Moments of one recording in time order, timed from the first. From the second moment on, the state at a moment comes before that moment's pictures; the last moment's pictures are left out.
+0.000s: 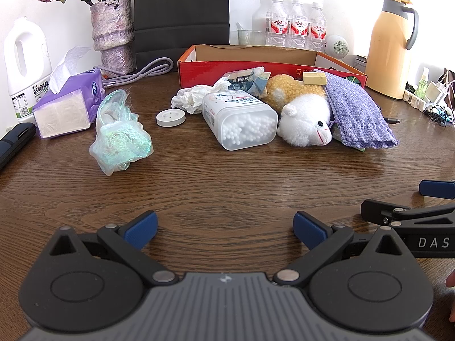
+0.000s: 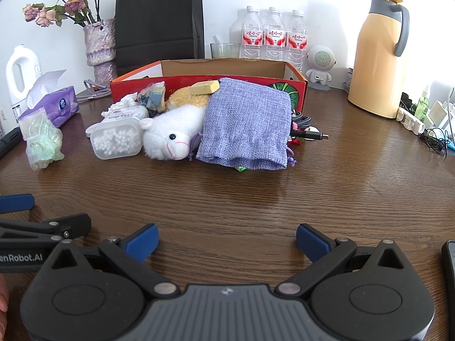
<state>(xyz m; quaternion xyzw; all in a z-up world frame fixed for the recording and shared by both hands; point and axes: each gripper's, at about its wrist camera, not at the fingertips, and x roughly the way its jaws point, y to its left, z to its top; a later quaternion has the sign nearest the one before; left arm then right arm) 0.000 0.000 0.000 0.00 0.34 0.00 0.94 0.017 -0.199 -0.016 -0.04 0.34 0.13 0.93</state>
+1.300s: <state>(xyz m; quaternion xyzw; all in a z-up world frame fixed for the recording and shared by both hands) 0.053 0.068 0.024 0.09 0.25 0.06 0.96 0.109 -0.229 0.003 0.05 0.31 0.14 0.94</state>
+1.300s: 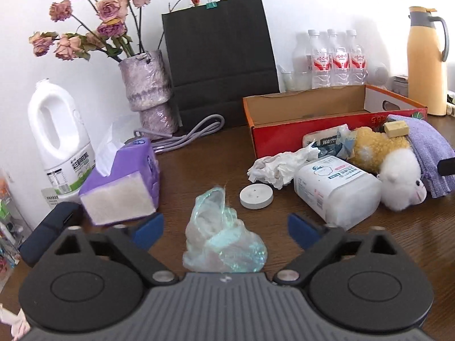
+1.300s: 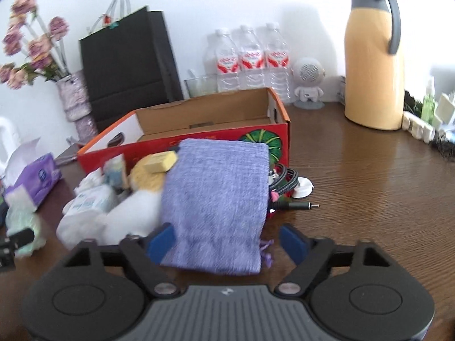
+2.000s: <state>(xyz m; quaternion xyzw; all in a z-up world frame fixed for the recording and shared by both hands) 0.035 0.030 0.067 0.06 0.24 0.05 0.97 0.048 -0.224 0.076 0.06 0.21 0.19 0.96</state>
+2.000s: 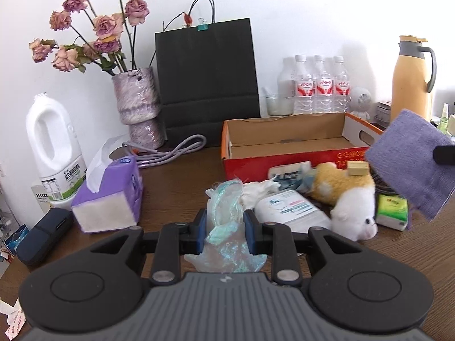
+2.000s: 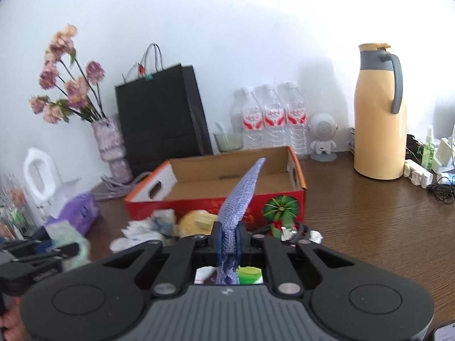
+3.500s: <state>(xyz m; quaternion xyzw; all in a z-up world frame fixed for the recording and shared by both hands) 0.373 0.005 0.066 0.09 0.40 0.04 0.91 0.371 -0.162 0.063 0.05 0.42 0.04 0.90</state>
